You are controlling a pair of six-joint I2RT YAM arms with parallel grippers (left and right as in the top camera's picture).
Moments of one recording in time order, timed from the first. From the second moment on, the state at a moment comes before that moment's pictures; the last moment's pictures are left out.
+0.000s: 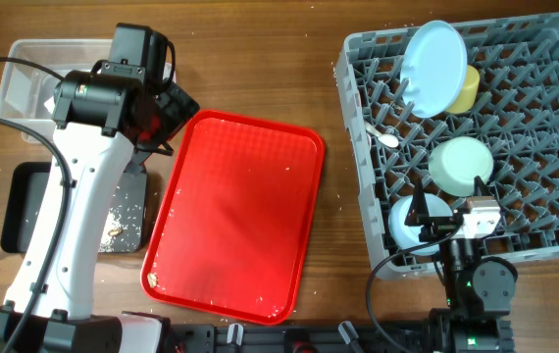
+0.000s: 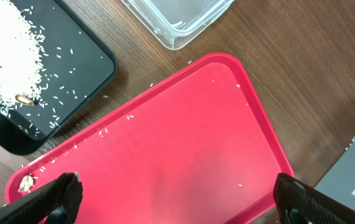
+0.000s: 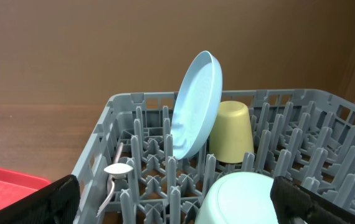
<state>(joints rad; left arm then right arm) -0.19 1.55 1.63 -1.34 -0.15 -0.99 -0.03 0.02 0.01 0.00 -0.04 -0.01</state>
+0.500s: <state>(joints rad) -0.19 1.55 1.63 -1.34 -0.15 -0.99 -0.03 0.02 0.01 0.00 -0.04 -0.01</state>
